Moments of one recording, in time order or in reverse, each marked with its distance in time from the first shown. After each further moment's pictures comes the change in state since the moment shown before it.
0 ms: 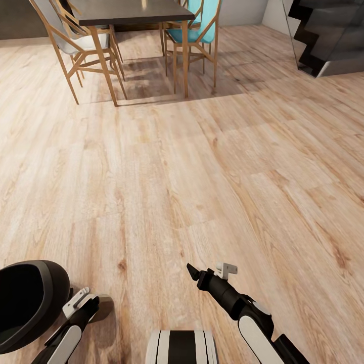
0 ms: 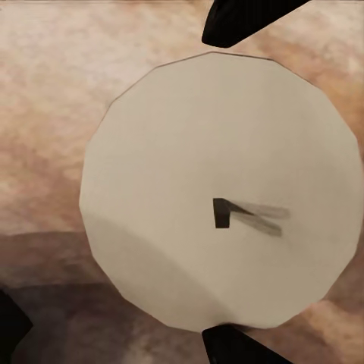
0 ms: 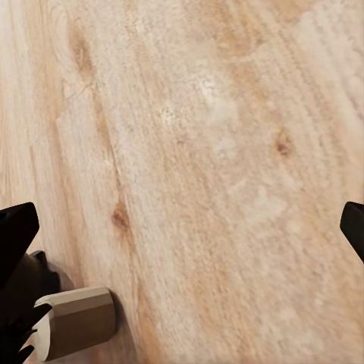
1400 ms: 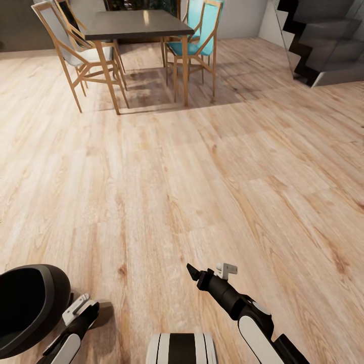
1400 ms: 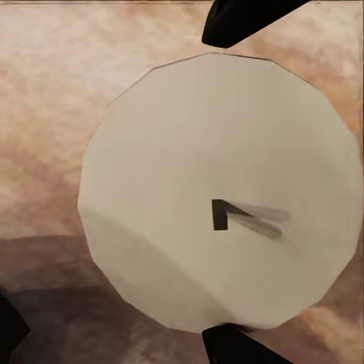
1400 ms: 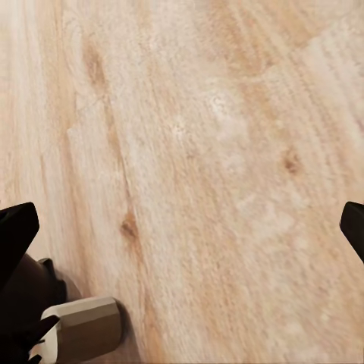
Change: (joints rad) left arm 0.000 -0.001 0.001 0.091 -0.004 -0.047 -0.081; right arm 0.000 0.000 0.000 0.002 0.000 0.000 0.000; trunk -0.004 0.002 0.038
